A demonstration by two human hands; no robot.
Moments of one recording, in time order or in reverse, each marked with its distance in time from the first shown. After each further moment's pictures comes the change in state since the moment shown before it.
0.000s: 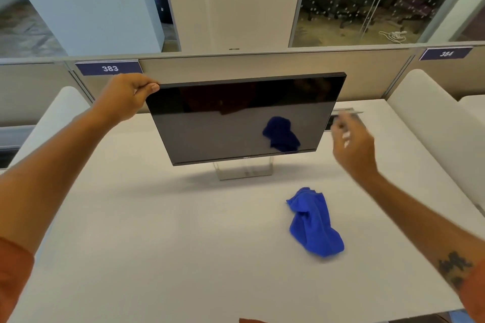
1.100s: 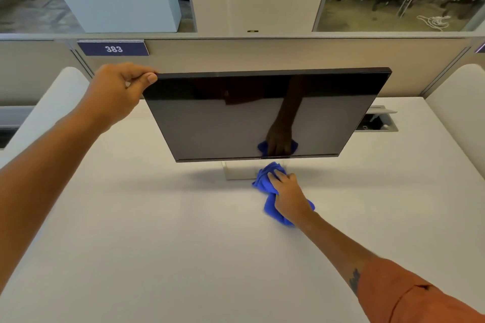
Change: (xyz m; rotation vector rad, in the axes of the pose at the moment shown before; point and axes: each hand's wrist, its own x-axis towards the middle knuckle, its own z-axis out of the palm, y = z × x) left_hand -0.010 0.013 0.009 -0.045 0.102 -0.139; right_hand -0.099 0.012 0.181 -0.429 -0.916 0.010
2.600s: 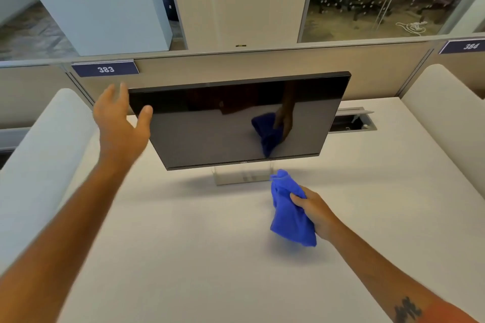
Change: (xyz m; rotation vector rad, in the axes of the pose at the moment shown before) left_hand -0.051 0.028 0.040 0.086 0.297 -0.051; right_hand -0.081 0.059 -0.035 1.349 -0.068 0.359
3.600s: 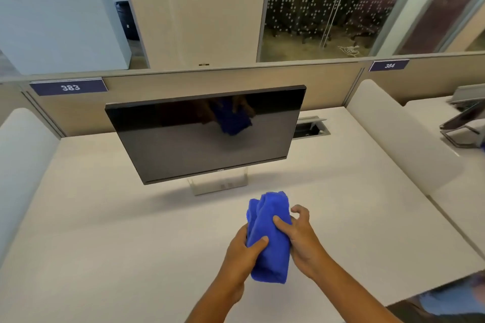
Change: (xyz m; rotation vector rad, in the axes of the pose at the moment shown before) left_hand -0.273 0.144 0.091 -1.036 -0.966 -0.766; right_hand -0.116 0.022 0.039 0.258 0.202 -0.091
